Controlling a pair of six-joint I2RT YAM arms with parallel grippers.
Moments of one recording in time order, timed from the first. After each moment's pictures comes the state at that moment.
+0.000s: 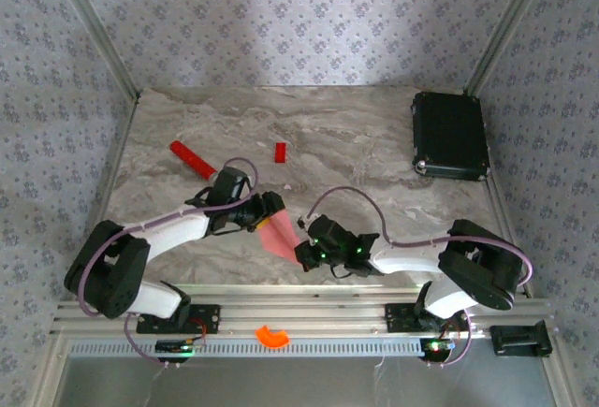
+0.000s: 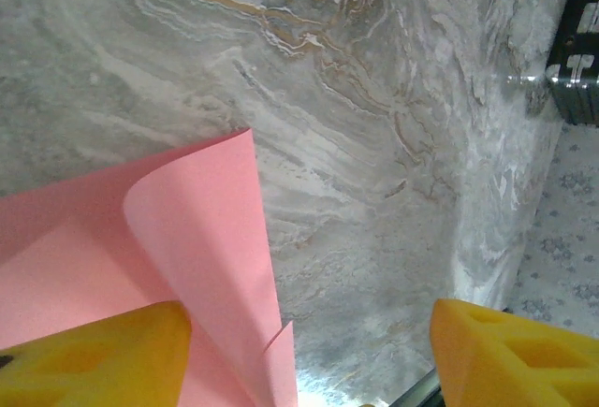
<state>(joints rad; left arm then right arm) -0.55 1.41 0.63 -0.06 0.45 -1.03 1.09 1.46 0.55 0.13 -0.02 0.58</state>
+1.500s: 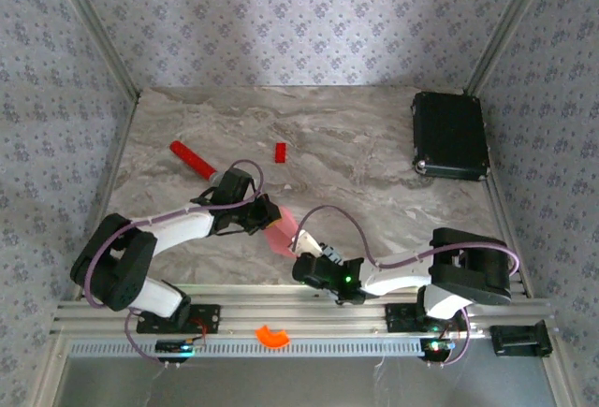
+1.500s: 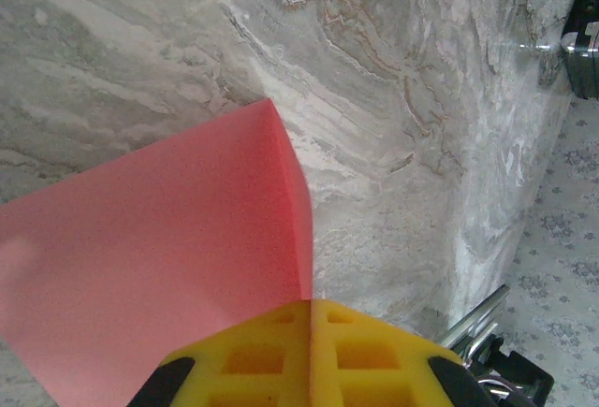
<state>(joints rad) -0.57 1.45 0.64 -0.05 0.49 -1.04 1.37 1.52 0.54 0.11 0.64 0.33</state>
